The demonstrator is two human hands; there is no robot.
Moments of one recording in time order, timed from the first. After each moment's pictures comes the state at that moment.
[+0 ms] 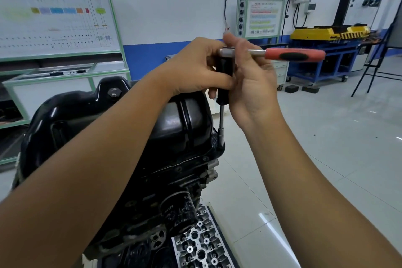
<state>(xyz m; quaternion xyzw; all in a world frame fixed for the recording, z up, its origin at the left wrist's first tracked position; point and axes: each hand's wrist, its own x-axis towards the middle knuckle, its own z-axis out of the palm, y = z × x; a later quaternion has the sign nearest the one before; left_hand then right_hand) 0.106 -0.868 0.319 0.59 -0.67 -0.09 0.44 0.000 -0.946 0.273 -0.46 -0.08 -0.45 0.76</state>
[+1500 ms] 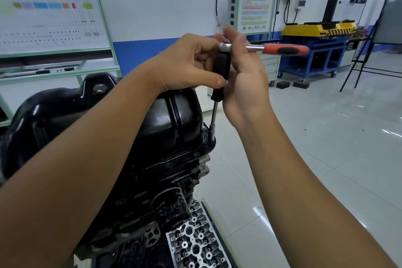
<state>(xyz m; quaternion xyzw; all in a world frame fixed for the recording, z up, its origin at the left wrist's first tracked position) 0.111 -0.869 0.319 0.59 -0.68 -0.09 0.42 -0.004 -0.952 0.270 -0.44 -0.05 -0.45 0.78</state>
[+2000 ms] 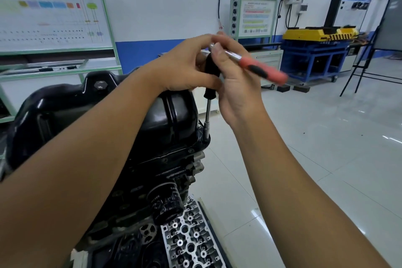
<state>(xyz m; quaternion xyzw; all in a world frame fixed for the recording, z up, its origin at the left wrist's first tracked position) 0.100 -0.871 0.317 0.61 -0.68 -0.06 0.40 -0.012 -0.949 0.273 -0.50 -0.04 -0.47 0.73</state>
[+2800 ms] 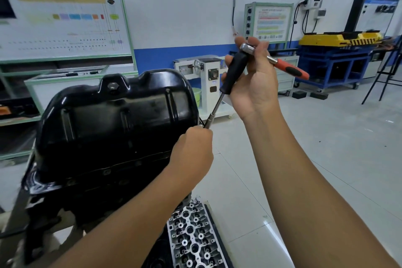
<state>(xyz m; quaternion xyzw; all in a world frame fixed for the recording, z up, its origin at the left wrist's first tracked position) 0.019 -0.858 0.172 0.88 -0.42 0.18 0.16 -0.036 -0.978 0.277 -0.36 -0.07 -0.44 0.82</state>
